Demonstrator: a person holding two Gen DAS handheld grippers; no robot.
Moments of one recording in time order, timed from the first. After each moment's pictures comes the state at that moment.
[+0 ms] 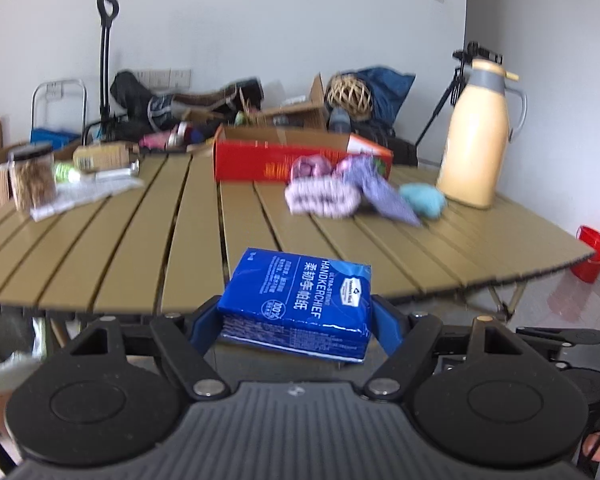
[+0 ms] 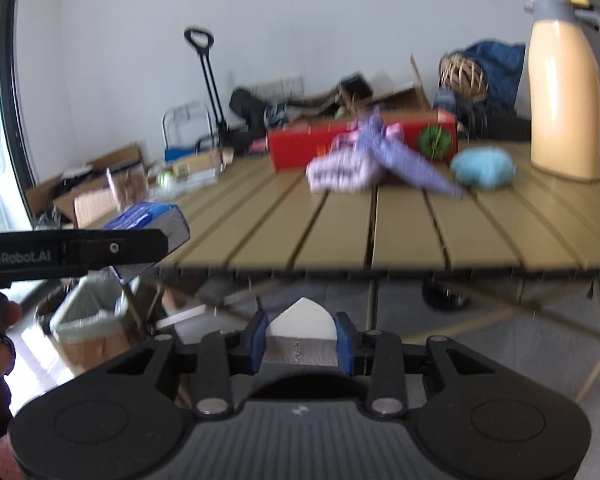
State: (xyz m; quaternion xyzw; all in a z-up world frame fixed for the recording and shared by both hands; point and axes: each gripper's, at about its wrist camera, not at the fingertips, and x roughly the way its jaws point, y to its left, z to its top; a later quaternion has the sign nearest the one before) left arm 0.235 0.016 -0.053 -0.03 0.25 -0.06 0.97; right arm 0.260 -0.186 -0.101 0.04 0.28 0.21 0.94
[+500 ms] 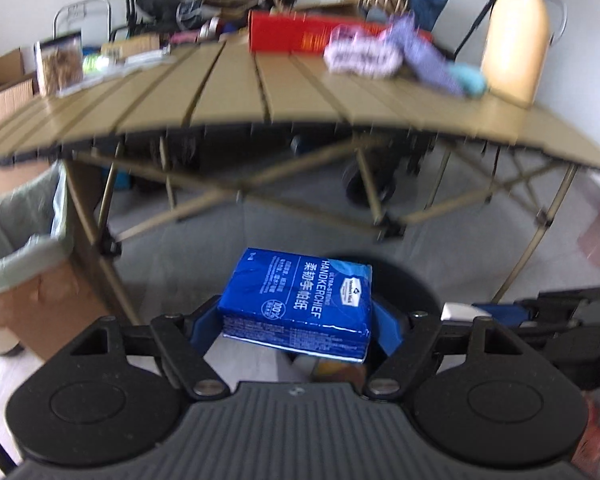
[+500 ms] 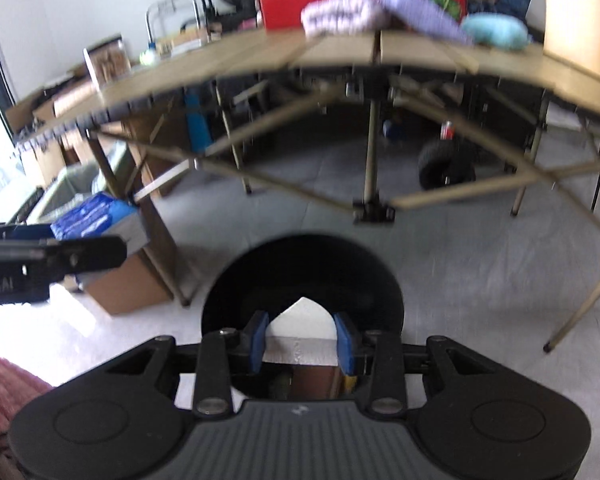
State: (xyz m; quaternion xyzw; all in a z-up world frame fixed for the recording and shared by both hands) left arm 0.212 0.024 -0.139 -0.02 0.38 -0.01 0.92; right arm 0.252 -0.171 -0.178 0.00 0.43 0.20 0.88
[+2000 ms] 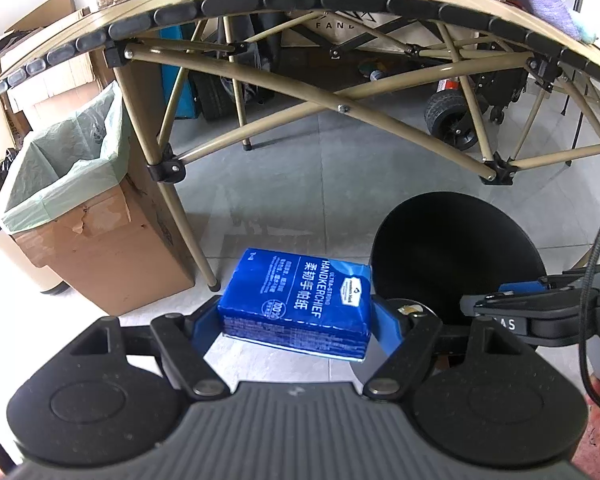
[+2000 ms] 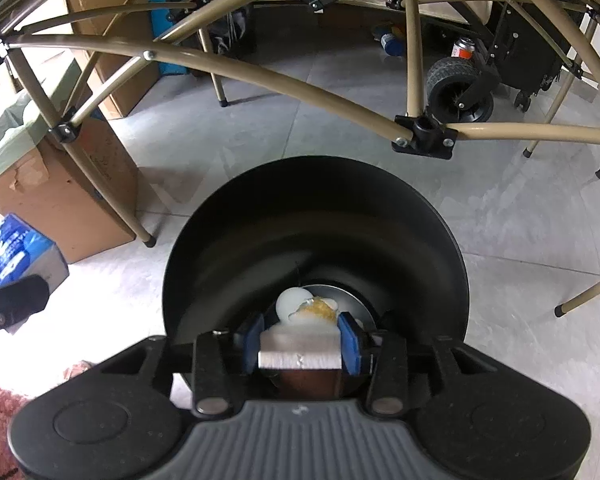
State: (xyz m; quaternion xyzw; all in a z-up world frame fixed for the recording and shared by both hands) left arm 0.244 0.063 -0.184 -0.02 0.46 0.10 0.88; right arm 0.331 -0.098 -0.252 -0.05 0.54 0.16 0.83
